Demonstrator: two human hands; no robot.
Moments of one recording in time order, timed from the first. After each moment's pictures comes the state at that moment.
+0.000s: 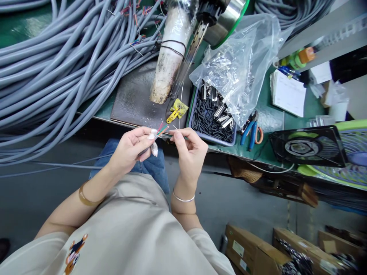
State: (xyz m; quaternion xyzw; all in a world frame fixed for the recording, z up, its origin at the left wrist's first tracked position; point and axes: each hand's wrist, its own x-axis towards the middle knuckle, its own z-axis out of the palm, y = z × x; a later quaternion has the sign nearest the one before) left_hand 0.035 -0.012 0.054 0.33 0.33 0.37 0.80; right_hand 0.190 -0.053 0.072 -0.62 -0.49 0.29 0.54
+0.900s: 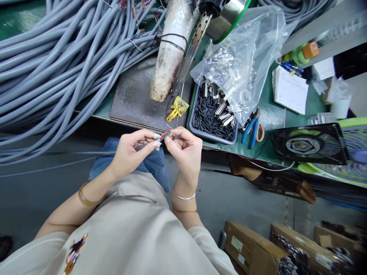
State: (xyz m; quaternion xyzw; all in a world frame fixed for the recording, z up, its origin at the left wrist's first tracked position) left_hand 0.033 -0.020 0.046 0.52 0.35 0.45 0.64; right_hand 0.189 -0.047 0.073 -0.60 -0.46 0.41 0.52
